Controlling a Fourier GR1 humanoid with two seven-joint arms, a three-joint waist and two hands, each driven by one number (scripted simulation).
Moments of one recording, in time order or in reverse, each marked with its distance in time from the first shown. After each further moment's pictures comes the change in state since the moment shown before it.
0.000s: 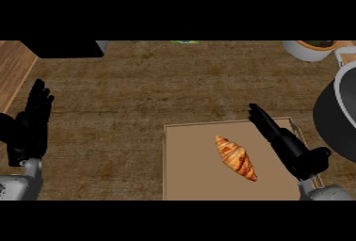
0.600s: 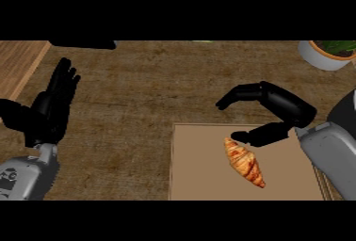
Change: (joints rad) left arm -0.130 -0.048 -0.052 -0.053 0.058 -0.093 0.018; right arm -0.461 -0.137 0.112 0.117 0.347 0.190 -0.303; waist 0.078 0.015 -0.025
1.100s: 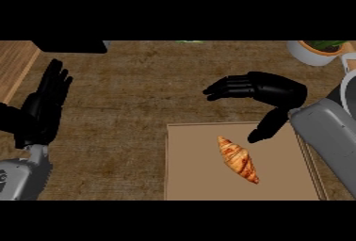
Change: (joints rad) left arm 0.022 0.008 0.055 0.007 0.029 -0.042 -0.005; right arm -0.183 -0.010 0.068 0.195 0.166 0.127 -0.340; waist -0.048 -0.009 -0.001
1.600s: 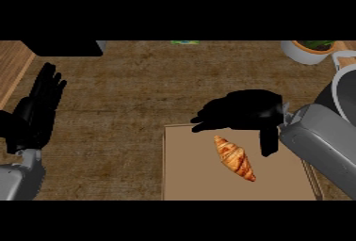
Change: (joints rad) left arm 0.036 0.010 0.027 -0.021 0.005 -0.011 0.012; right arm -0.081 -0.075 0.246 -0.202 0.247 0.166 0.209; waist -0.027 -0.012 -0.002
